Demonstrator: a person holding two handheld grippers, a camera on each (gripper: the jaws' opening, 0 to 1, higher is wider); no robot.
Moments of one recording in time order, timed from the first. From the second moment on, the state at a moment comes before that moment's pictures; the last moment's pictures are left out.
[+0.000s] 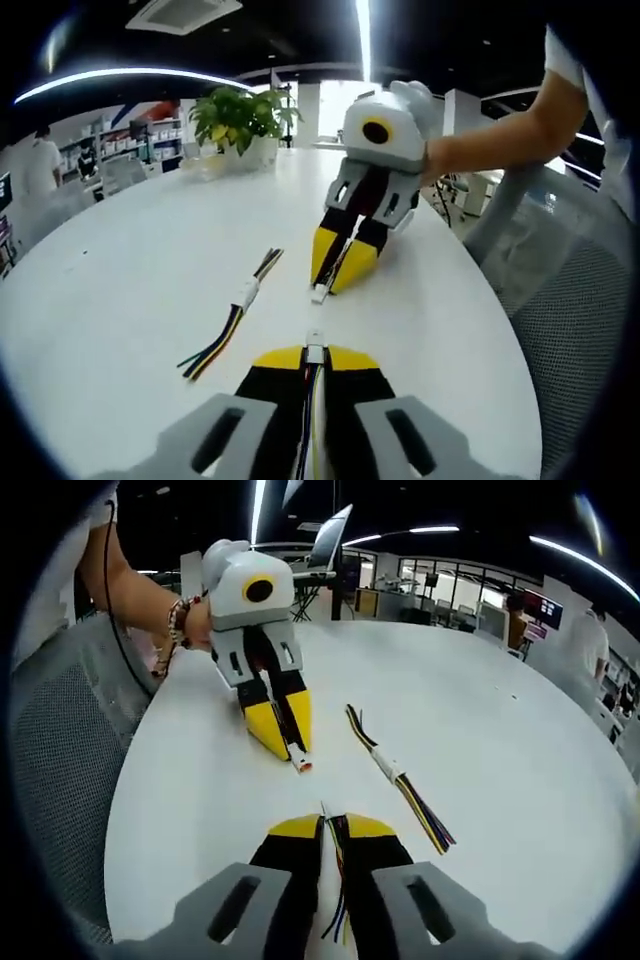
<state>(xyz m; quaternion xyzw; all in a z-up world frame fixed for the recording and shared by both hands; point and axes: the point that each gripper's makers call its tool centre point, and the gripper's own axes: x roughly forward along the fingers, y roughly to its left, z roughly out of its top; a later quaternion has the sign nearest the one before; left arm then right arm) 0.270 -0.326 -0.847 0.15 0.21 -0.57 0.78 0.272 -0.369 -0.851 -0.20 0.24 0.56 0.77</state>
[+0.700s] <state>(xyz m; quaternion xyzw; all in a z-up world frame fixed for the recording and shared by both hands) 0.269 -0.330 -0.828 0.17 0.19 -0.58 0.77 0.264 -0.344 -0.828 -0.24 0.20 0.59 0.74</state>
